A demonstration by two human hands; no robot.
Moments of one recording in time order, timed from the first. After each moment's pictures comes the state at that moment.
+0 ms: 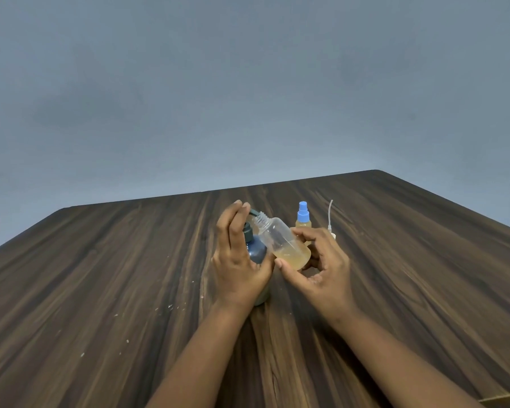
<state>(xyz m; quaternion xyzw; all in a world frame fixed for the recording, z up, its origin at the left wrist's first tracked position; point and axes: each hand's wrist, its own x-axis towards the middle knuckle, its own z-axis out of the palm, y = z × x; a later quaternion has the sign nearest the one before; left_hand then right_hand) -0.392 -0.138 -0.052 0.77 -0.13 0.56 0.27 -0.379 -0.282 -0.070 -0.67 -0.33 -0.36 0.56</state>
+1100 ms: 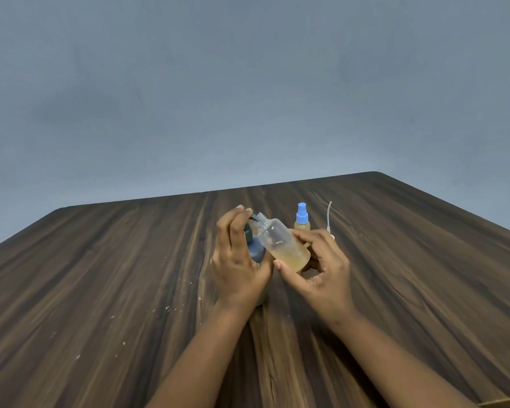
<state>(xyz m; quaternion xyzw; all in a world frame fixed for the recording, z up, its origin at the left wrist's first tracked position) -0.392 -0.142 -0.053 0.78 -0.10 0.56 0.27 -0.378 -0.282 -0.070 -0.67 -0.33 -0.37 0.55</state>
